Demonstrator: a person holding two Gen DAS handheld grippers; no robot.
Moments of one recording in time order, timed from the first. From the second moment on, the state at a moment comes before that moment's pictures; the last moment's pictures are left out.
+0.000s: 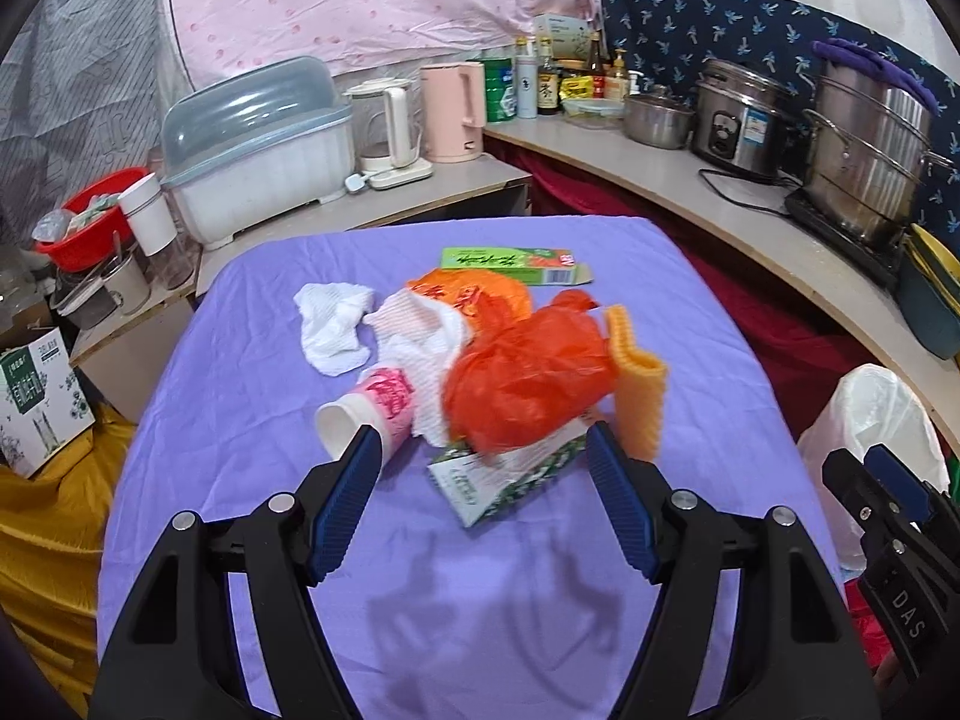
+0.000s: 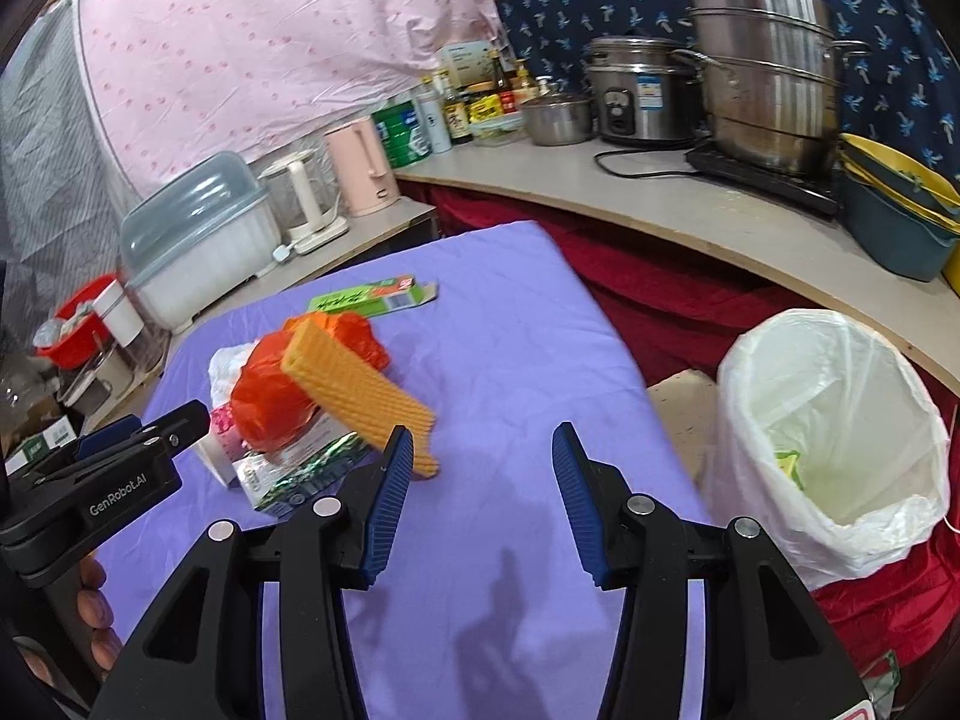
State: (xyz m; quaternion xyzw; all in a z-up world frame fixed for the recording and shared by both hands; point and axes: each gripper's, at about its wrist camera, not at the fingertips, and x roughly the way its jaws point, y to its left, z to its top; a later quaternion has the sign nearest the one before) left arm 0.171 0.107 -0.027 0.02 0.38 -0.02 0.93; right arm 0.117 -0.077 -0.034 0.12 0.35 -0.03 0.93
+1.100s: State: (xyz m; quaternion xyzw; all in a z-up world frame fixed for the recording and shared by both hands) left arm 0.214 0.147 -0.054 -0.01 0.41 -0.04 0.91; right arm 0.205 -0.027 -0.069 0.12 0.38 0.00 0.92
